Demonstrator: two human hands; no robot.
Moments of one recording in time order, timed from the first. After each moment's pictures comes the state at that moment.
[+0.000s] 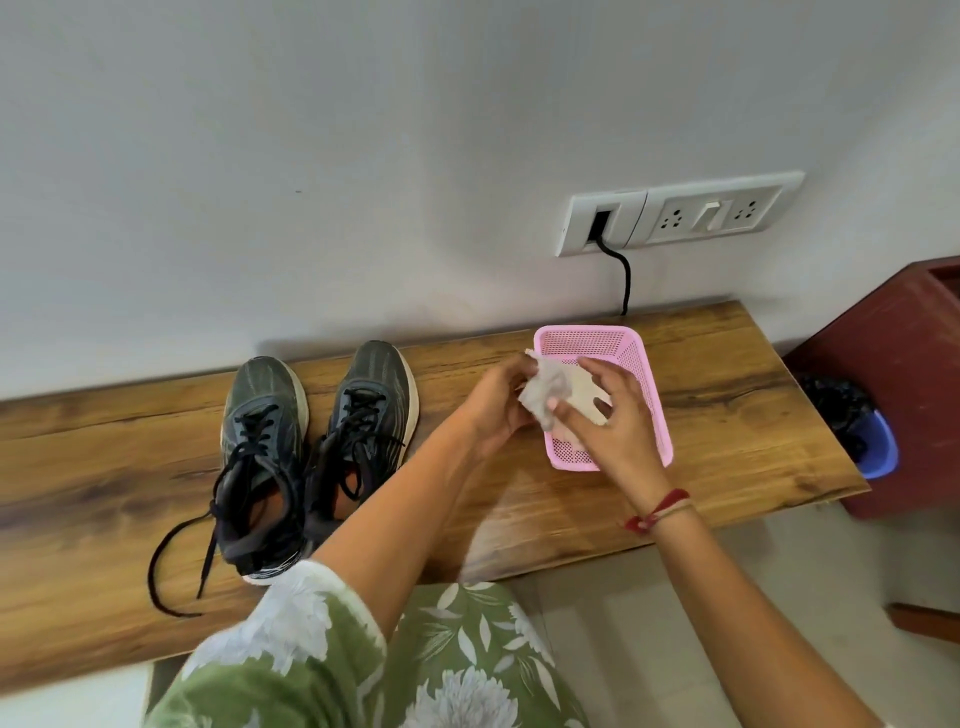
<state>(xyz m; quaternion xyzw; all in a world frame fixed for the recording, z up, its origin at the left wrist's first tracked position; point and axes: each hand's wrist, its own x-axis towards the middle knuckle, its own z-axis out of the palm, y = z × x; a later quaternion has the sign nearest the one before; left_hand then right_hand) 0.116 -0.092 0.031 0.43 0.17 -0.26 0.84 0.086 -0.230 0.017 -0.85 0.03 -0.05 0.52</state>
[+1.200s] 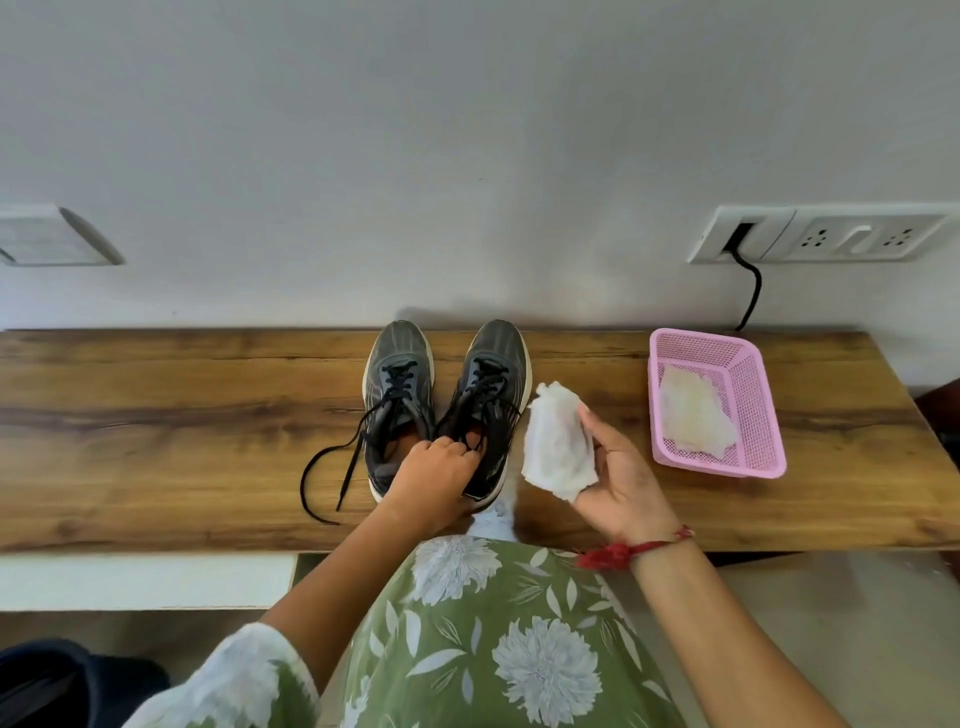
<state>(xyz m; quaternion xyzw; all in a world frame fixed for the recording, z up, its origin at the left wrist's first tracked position) -0.026 0.086 -0.009 0.98 -0.11 -0.14 -0.02 0.010 -0.107 0.050 -0.26 0.22 0.34 0.87</state>
